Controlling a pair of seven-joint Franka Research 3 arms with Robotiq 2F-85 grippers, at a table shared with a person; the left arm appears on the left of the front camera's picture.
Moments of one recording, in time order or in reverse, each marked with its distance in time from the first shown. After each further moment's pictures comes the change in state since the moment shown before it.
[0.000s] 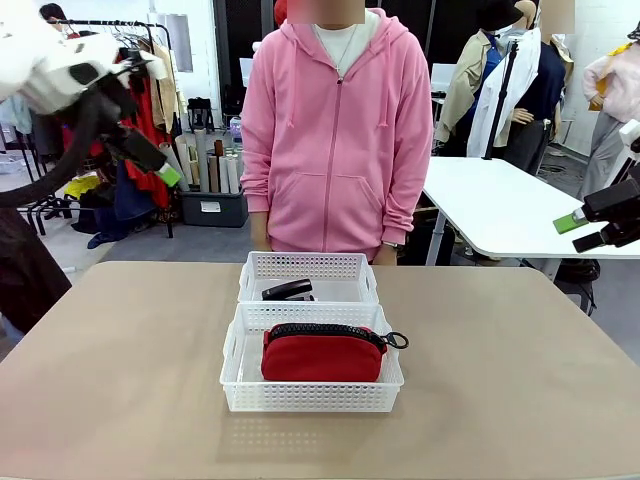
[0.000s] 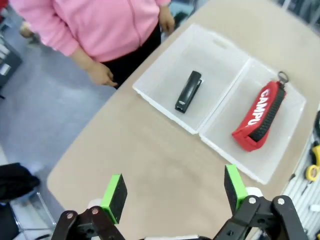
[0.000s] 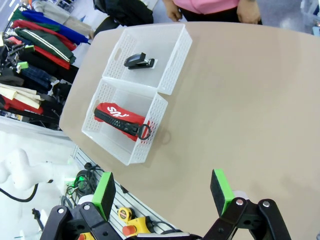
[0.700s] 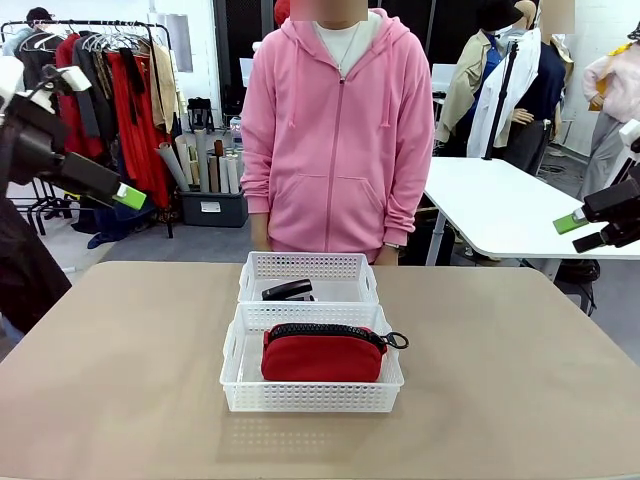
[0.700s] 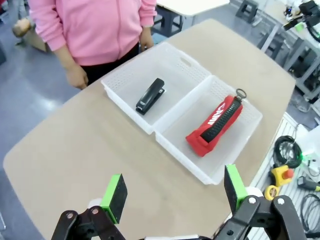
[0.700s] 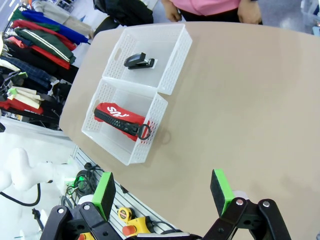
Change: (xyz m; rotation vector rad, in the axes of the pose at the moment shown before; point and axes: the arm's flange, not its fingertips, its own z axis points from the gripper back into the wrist) left arm -0.100 -0.045 0.040 -0.120 -0.205 0.170; right arm 0.000 0.000 0.000 0.000 0.000 0.000
